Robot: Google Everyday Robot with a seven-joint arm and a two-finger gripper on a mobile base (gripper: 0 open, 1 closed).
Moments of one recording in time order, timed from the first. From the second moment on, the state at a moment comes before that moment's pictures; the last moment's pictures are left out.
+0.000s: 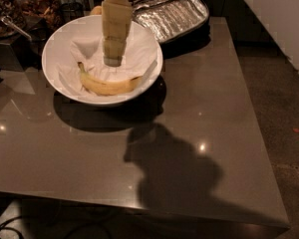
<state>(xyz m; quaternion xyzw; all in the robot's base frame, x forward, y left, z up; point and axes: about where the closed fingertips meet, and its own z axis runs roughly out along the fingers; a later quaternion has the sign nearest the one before) 0.542 0.049 1.039 -0.69 0.70 -0.04 0.18</state>
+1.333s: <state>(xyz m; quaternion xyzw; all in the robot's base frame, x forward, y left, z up) 0.569 0.068 0.995 -0.69 0.71 -0.04 0.14</state>
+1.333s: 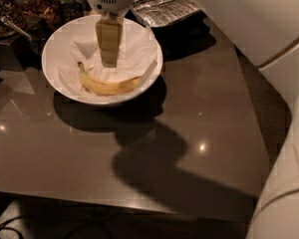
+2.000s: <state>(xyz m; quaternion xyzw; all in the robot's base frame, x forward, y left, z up) 0.587 0.082 0.968 -0.71 0.69 -0.07 0.11</state>
